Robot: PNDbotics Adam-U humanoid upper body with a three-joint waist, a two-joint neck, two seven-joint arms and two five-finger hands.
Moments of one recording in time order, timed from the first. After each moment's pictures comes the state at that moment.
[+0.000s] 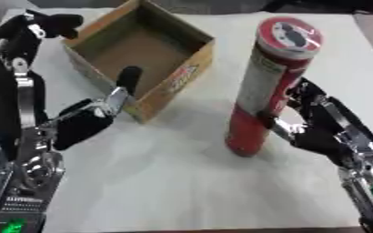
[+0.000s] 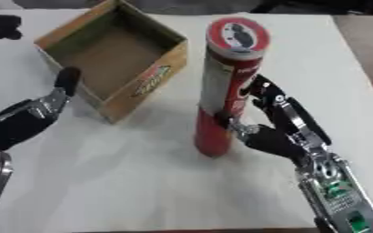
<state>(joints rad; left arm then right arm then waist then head) -0.46 0.22 -0.29 -1.98 -0.82 0.01 0.45 -0.19 -0.37 0.15 -1.98 -0.01 0.25 0.02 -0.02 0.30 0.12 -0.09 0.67</state>
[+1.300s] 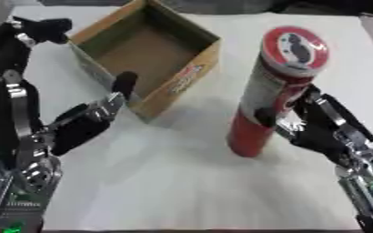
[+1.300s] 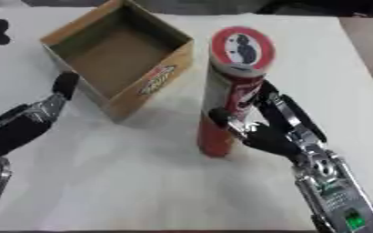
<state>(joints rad) -0.43 0.22 -0.29 -1.98 -0.90 0.00 0.55 -0.22 -0.37 0.17 -1.98 0.02 0.23 0.06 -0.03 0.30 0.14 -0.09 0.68</state>
